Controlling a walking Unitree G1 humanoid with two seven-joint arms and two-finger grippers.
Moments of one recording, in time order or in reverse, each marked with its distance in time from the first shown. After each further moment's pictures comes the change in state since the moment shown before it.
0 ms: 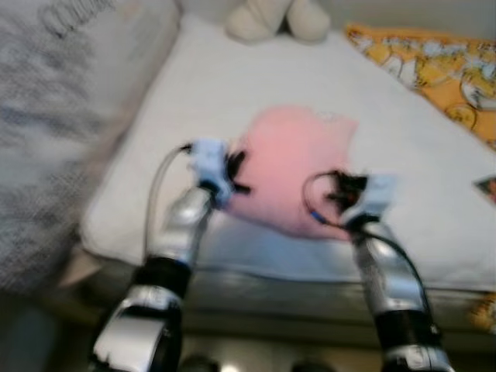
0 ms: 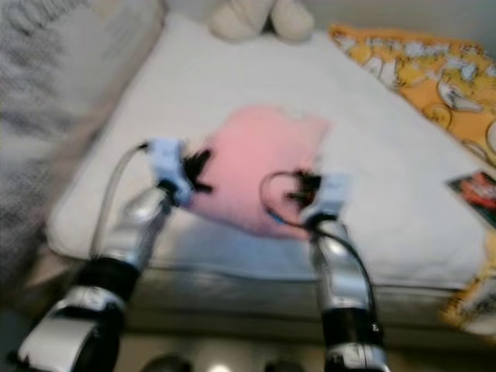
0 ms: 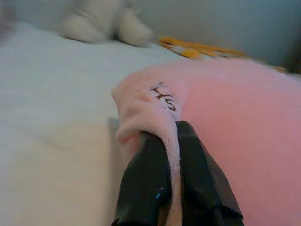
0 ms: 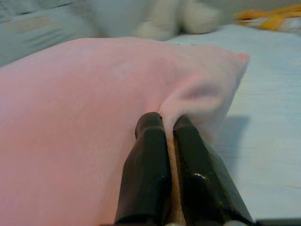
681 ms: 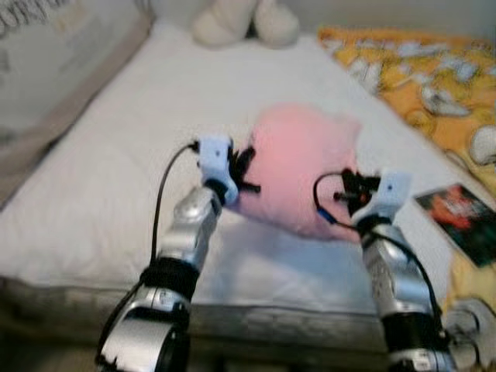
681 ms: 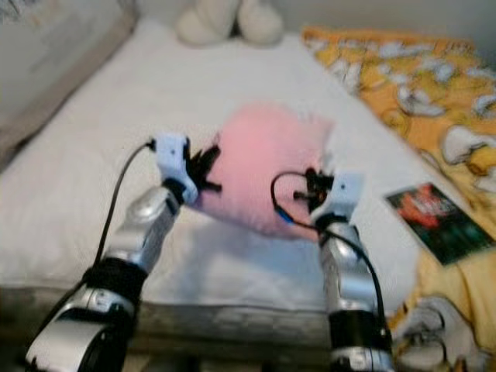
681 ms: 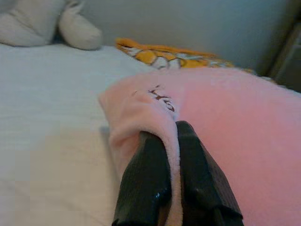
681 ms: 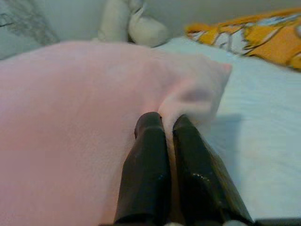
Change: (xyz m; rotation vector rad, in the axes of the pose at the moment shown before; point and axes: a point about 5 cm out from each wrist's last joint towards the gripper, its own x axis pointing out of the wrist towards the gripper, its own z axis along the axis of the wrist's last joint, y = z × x) left arm 0.004 -0.016 0.002 -0.022 -0.013 -0.053; right arm -0.006 -0.015 0.003 -0.004 -0.015 -0.061
